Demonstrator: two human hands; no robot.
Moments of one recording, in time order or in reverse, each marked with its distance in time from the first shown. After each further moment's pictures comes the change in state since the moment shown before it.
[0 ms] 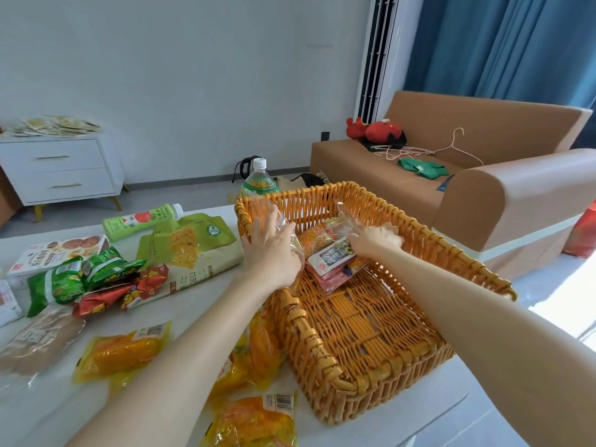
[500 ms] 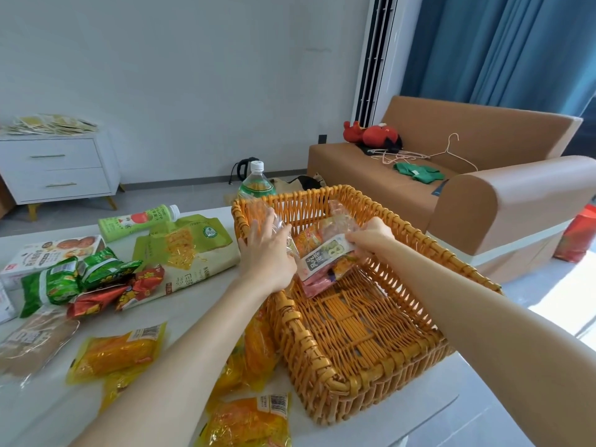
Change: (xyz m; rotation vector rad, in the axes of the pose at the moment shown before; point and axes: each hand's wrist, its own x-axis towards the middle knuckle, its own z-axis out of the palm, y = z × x) left_hand 0.000 0.000 0.002 -0.056 0.022 -0.008; right_hand 0.005 0.006 -0.014 0.663 -0.098 0.026
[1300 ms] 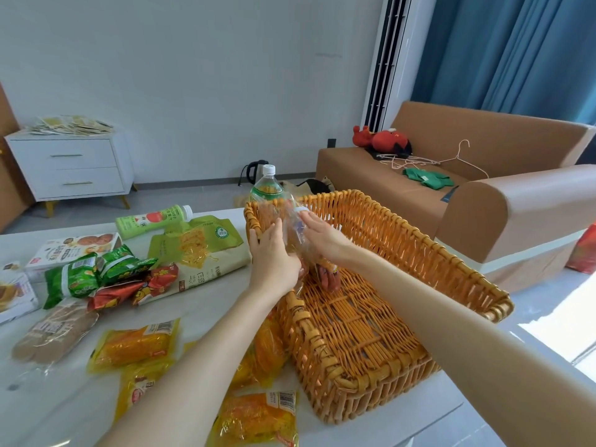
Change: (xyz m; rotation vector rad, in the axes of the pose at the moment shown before) left_hand -0.012 0.001 0.001 -0.448 0.138 -0.132; right_hand -0.068 -0.056 0.039 -0.051 -0.330 -0.557
